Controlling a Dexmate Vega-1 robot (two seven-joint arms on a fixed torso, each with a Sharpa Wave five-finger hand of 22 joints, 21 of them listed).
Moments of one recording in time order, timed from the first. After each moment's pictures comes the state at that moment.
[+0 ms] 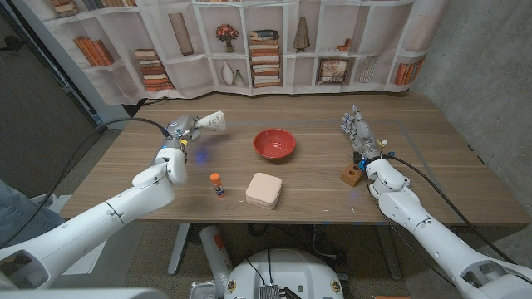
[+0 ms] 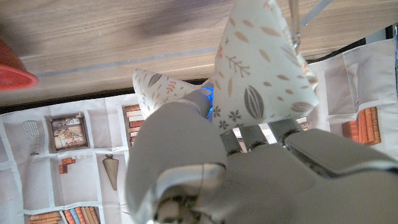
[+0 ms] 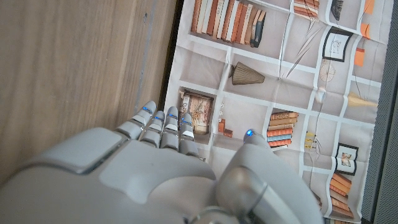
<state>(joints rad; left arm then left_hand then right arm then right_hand) 0.88 0.88 0.58 -1.83 0.32 0.62 0.43 1.19 0.15 0.53 -0.11 0.21 0.60 -0.06 0.33 0.24 0.49 -0.14 0.28 0.30 0.54 -0.05 0.30 0.37 0.62 0.06 0.47 0.20 -0.90 -0.45 -0.36 -1.30 0.66 0.33 -0.07 0.24 -0.01 0.16 0.01 0.27 0.21 0.07 0.20 0.18 0.21 0.10 0.22 0.18 0.09 0.04 0.19 0.18 0.11 -0.04 0.29 0.18</state>
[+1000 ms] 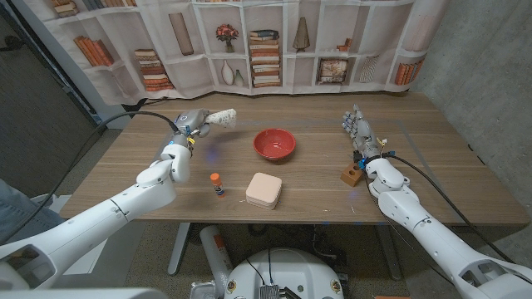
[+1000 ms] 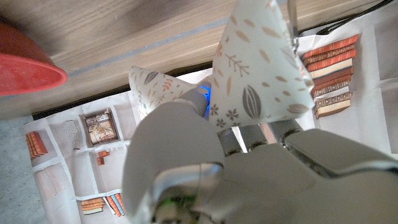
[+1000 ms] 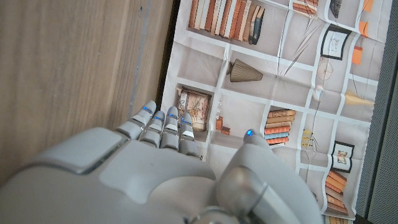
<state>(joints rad) 0.84 0.87 0.62 -1.78 0.47 0.51 0.42 1.16 0.13 0.53 -0.10 0.20 0.61 -0.08 0.33 0.23 0.50 -0.16 0.27 0.31 0.53 -0.05 0.28 0.37 0.59 0.06 0.47 0.19 -0.90 -0.45 -0.35 -1.31 0.65 0.33 -0.08 0.24 -0.01 0.16 0.01 0.27 0.21 0.07 0.20 0.18 0.21 0.09 0.22 0.18 0.09 0.04 0.19 0.18 0.11 -0.04 0.28 0.18</state>
